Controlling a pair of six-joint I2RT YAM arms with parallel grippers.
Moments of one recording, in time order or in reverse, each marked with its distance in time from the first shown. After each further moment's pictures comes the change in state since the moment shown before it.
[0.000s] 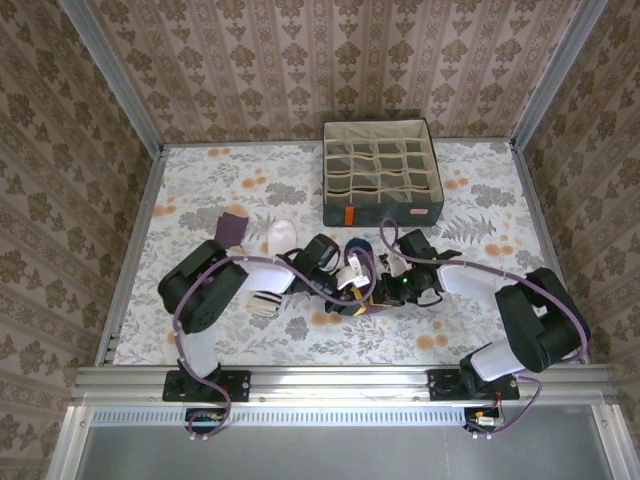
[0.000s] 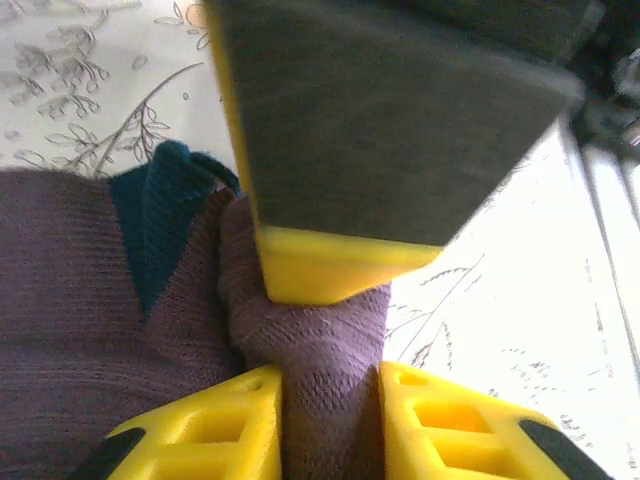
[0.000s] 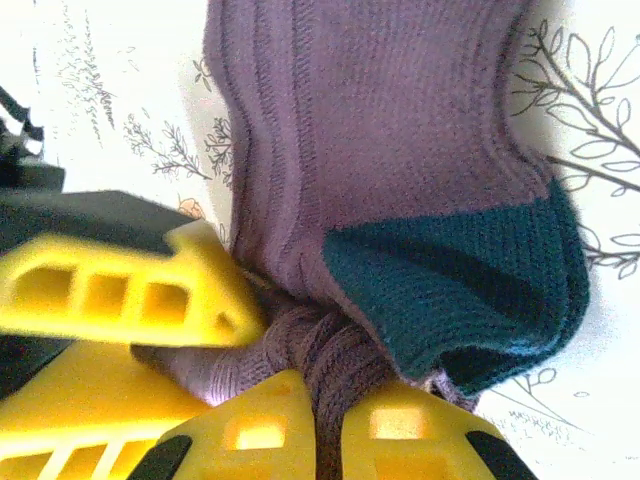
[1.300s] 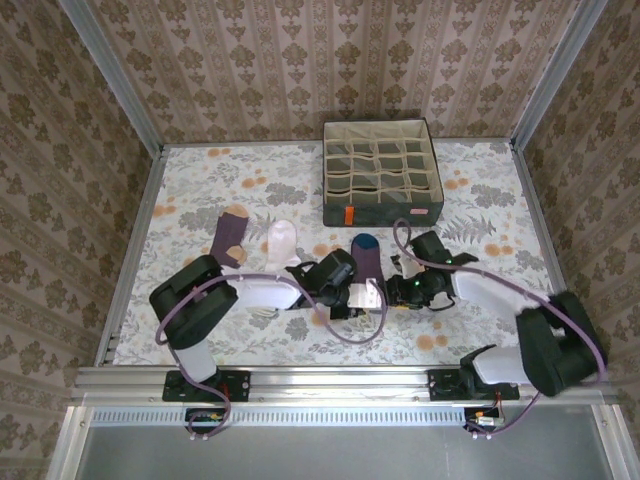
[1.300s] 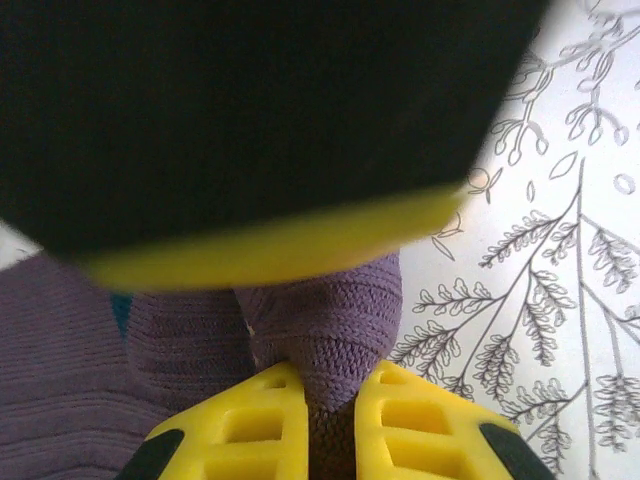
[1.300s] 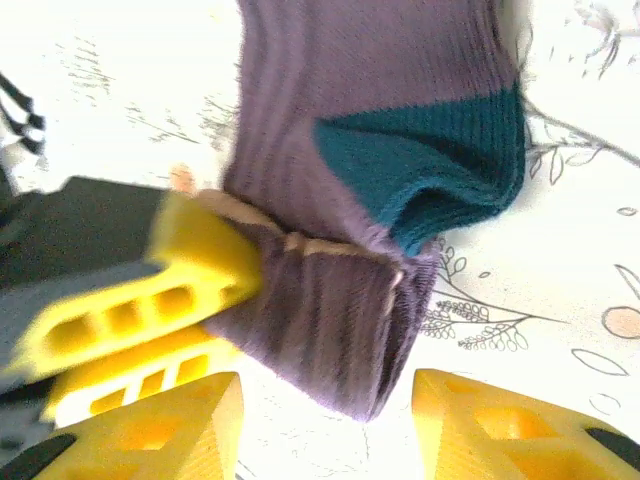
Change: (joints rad) left arm -0.129 -0.010 0.086 -0.126 -0.301 0.297; right arm -0.051 -0.227 -0.067 -0.098 0.034 -0.046
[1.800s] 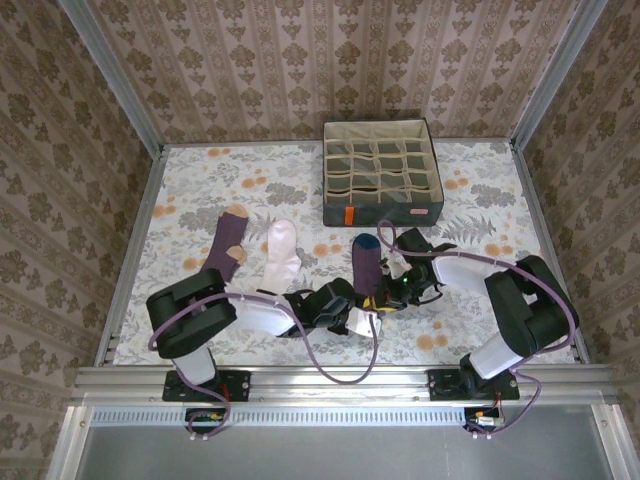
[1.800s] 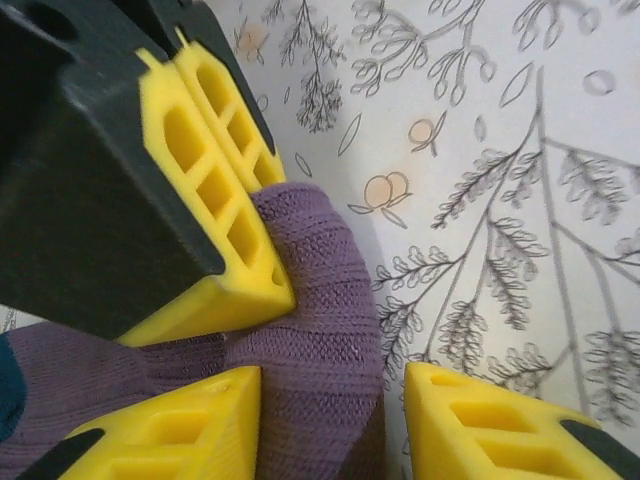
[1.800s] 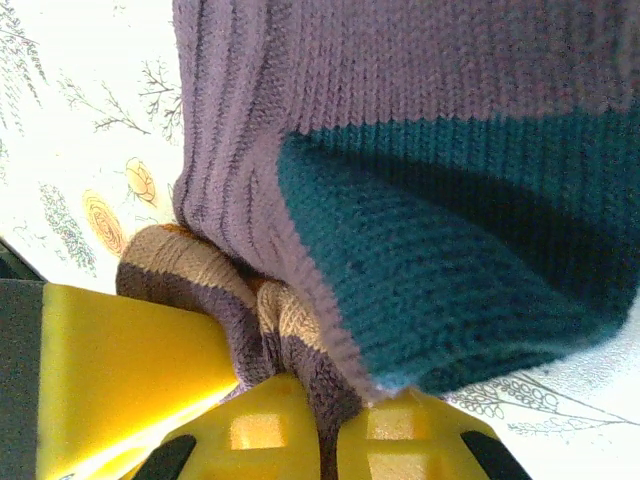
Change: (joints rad) left arm -0.168 -0.052 -0.208 0.339 -0.377 0.258; right arm 0.034 0.290 0.103 -0.016 -0.075 -0.007
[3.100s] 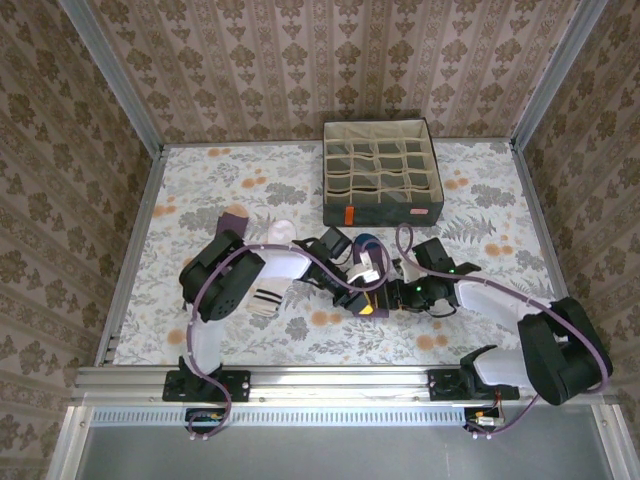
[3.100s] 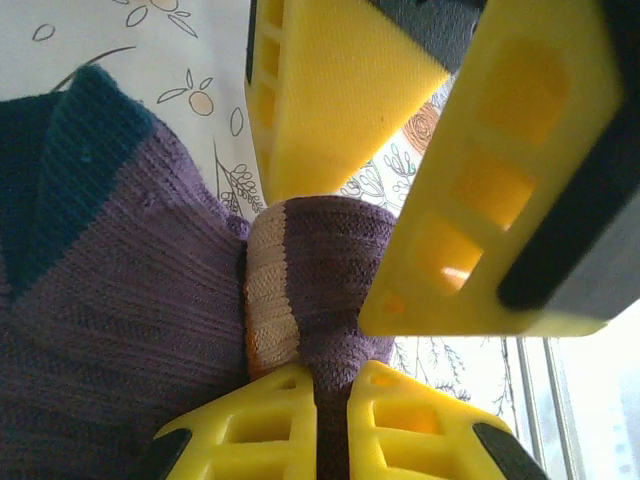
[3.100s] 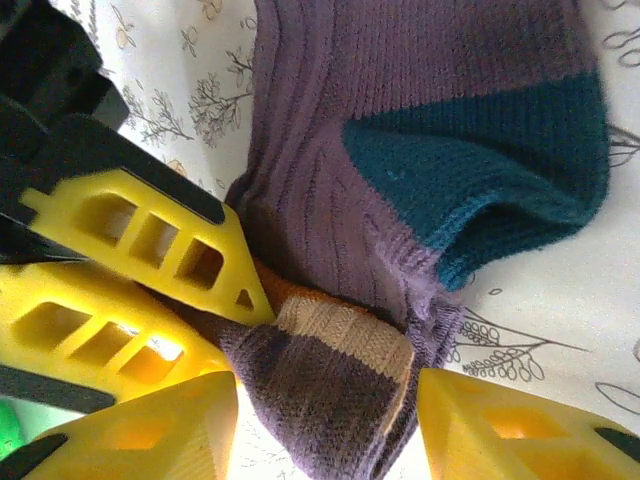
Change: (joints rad) left arm 0.336 0.282 0.402 -0.511 0.944 -0.622; right arm -0.018 -0.240 -0.178 0.154 0.043 0.023
